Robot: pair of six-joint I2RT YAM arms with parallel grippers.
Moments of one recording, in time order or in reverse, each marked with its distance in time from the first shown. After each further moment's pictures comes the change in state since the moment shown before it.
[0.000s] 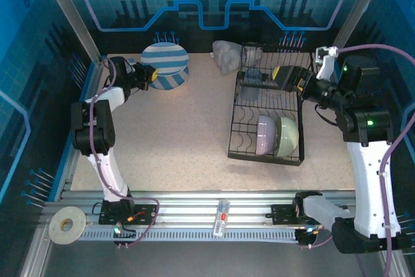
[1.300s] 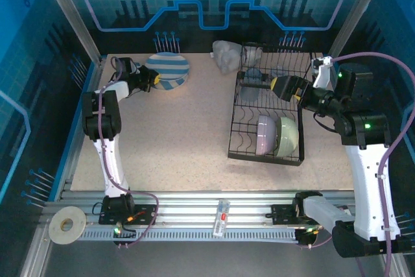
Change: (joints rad) left arm 0.008 0.267 0.251 -0.174 -0.001 0.115; right arm 0.000 -0.024 -0.054 -0.065 0.001 -0.022
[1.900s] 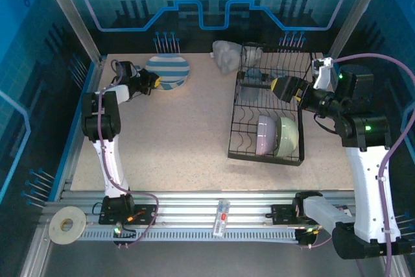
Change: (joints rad) left arm 0.000 -0.026 -0.092 0.079 0.003 -0.002; right arm 0.000 -0.011 -0.010 0.002 0.000 0.001
